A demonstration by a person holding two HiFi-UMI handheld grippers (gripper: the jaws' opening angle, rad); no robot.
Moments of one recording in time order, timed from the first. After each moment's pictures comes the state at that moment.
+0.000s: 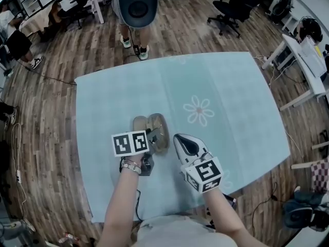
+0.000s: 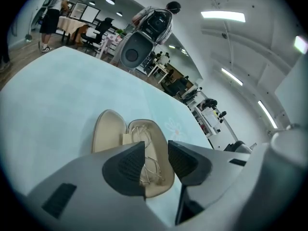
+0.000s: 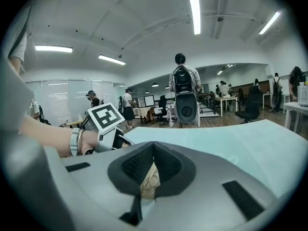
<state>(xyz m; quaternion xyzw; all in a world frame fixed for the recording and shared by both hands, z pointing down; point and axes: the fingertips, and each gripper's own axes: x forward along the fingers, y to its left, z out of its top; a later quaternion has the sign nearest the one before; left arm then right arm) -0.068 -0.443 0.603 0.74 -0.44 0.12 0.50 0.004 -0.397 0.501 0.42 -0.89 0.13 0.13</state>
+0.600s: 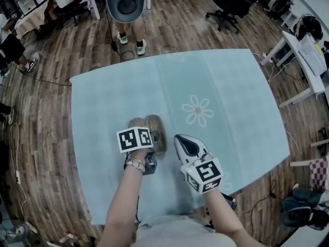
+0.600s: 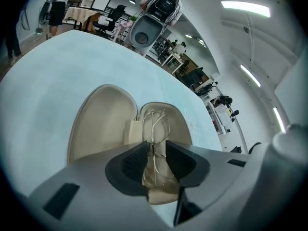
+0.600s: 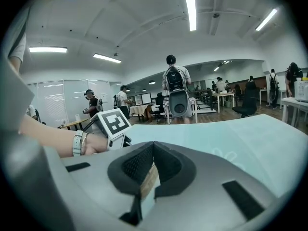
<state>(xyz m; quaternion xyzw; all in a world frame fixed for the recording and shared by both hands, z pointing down) -0.060 -0.445 0.647 0.67 -0.46 0.17 0.56 0.013 -0.408 0.515 0.43 -0.88 0.15 0.13</state>
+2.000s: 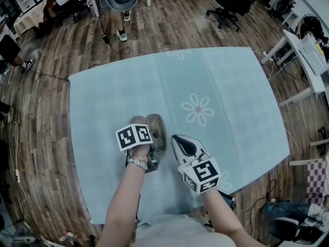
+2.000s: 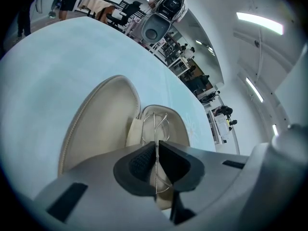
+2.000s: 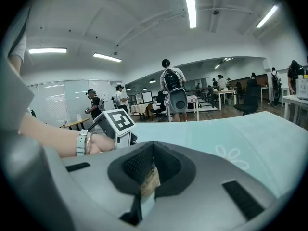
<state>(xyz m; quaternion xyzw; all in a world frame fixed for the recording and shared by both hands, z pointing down) -0.052 -0.452 0.658 0.63 -0.46 0.13 0.61 0.008 -0.412 0.524 0.43 -0.88 0.16 0.14</state>
